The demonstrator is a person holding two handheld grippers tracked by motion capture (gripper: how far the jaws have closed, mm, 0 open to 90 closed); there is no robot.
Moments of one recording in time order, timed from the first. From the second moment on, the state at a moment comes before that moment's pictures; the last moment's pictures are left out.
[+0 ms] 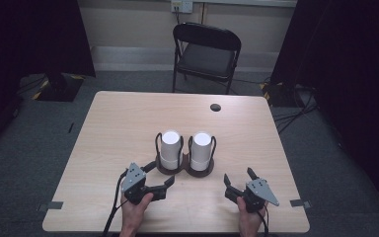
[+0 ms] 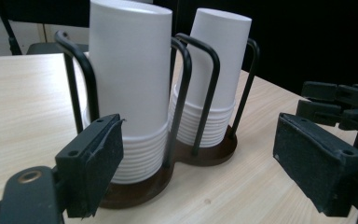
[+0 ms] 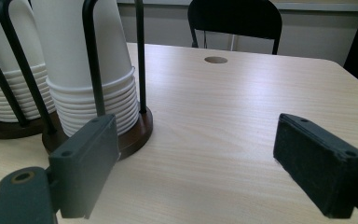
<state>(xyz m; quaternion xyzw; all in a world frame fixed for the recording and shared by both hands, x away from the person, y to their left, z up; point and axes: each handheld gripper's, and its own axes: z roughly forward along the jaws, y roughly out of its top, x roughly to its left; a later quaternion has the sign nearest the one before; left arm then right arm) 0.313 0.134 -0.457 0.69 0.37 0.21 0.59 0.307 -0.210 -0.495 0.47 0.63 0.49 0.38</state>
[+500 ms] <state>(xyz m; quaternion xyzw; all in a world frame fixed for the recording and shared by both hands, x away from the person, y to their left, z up) 0.321 0.113 -0.438 0.71 0.32 0.20 0.59 0.307 -0.210 -0.495 0.47 0.63 0.49 0.38</state>
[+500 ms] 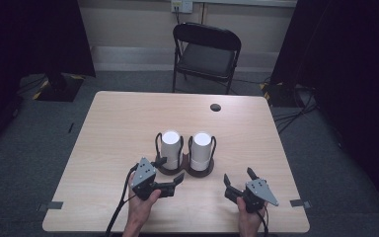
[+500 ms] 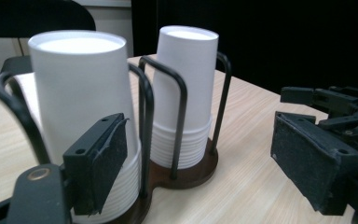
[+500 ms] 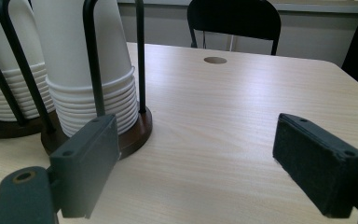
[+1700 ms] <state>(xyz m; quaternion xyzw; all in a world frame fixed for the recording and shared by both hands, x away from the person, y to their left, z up) 0.359 0.076 -0.395 0.73 0.27 0.20 0.59 0.307 -0.210 -0.495 0.47 0.63 0.49 0.38</state>
